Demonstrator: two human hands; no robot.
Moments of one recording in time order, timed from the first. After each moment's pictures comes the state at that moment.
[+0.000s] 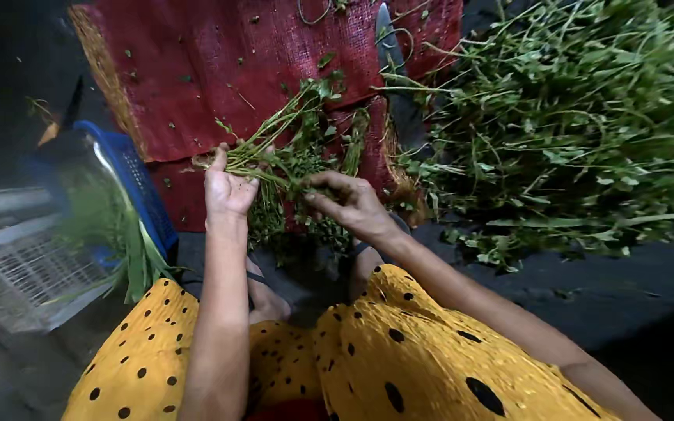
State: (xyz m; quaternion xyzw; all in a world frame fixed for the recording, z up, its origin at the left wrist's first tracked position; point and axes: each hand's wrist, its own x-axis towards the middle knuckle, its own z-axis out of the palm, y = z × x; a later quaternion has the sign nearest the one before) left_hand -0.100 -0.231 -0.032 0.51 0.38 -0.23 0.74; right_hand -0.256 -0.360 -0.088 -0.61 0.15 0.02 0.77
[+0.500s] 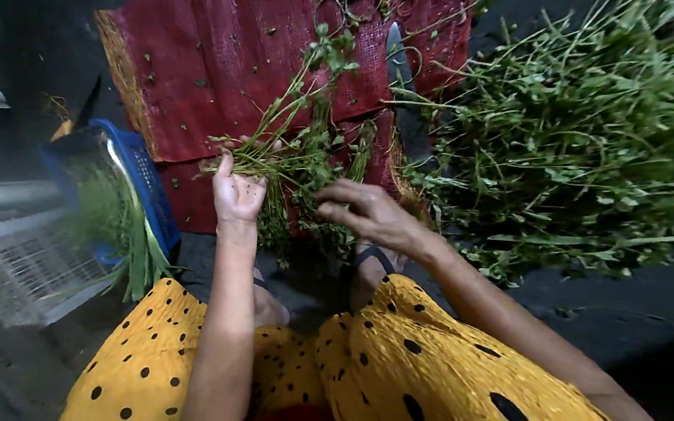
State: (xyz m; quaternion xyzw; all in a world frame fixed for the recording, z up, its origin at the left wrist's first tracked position) left_hand -0.109 -0.227 -0.031 0.46 0.29 -0.22 0.81; right_hand -0.262 -0.393 -0.081 -0.77 0.02 0.10 0.63
